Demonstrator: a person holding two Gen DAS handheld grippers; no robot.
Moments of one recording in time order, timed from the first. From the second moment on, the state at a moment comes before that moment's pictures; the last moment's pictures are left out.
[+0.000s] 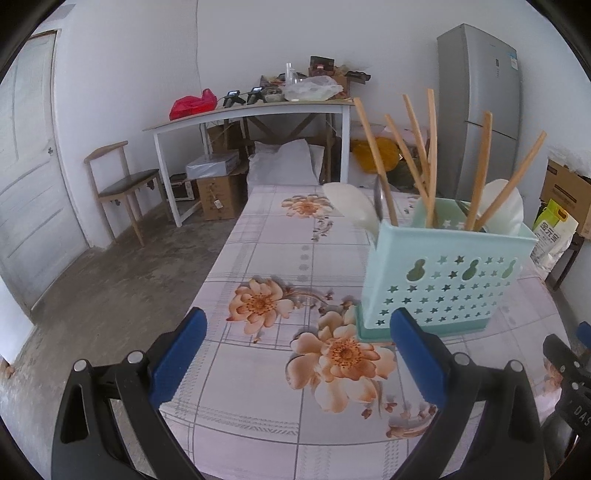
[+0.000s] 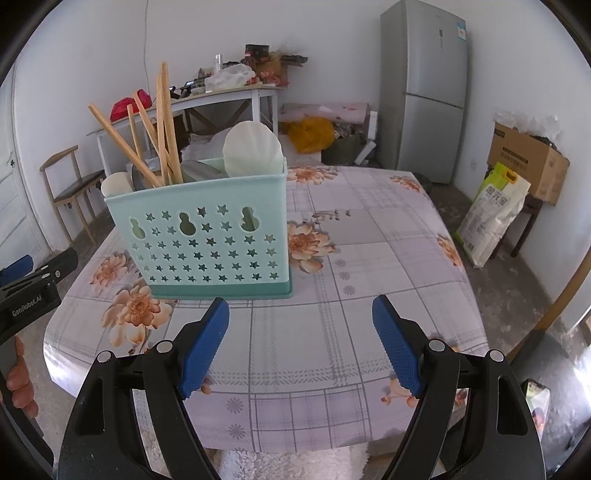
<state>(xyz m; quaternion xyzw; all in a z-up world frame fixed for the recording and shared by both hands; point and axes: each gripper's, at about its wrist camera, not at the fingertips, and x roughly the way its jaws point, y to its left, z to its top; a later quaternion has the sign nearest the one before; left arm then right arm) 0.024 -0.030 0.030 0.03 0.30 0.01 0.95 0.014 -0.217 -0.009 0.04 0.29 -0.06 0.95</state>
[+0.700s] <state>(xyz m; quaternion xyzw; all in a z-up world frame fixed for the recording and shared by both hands) 0.026 -0.028 0.028 0.03 0.31 0.01 0.95 0.014 -0.210 -0.007 0.03 0.29 -0.06 0.95</state>
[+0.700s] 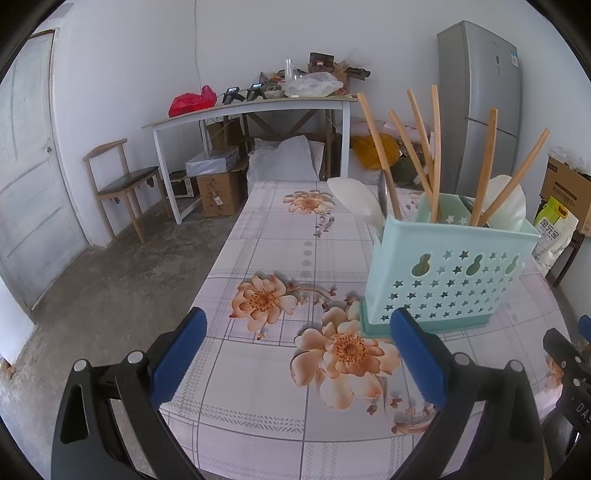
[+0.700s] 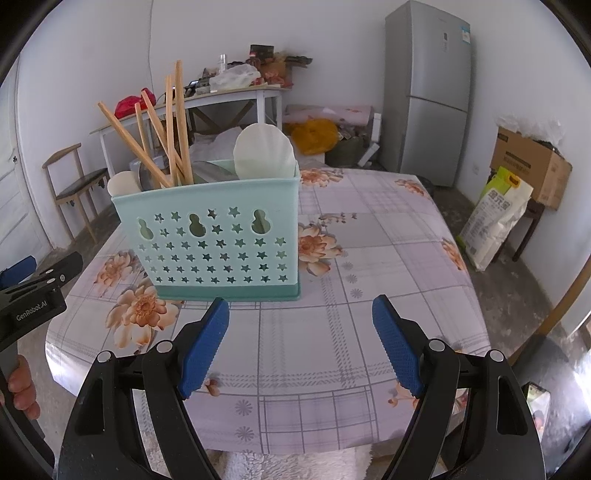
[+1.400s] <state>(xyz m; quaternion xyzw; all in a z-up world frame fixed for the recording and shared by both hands) 0.026 -0.028 0.027 0.03 0.31 0.01 0.95 0.013 -0.209 -0.005 0.03 0.29 -0.06 0.95</state>
